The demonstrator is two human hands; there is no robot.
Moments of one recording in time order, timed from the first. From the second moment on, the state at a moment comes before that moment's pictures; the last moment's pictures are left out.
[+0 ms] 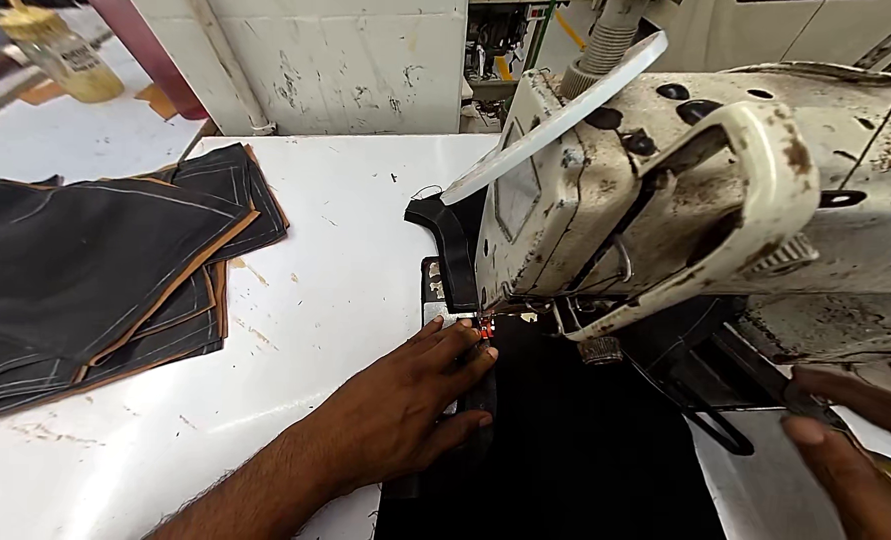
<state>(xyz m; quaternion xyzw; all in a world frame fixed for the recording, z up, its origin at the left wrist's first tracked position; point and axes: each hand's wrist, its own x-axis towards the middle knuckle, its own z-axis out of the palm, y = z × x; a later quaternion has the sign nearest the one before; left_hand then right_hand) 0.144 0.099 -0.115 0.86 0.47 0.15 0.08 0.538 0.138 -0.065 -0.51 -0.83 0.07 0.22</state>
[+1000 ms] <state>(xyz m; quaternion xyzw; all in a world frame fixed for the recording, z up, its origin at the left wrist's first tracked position) 0.134 0.124 -0.114 0.88 0.42 0.19 -0.04 0.442 0.103 -0.116 -0.37 -0.90 0.16 0.14</state>
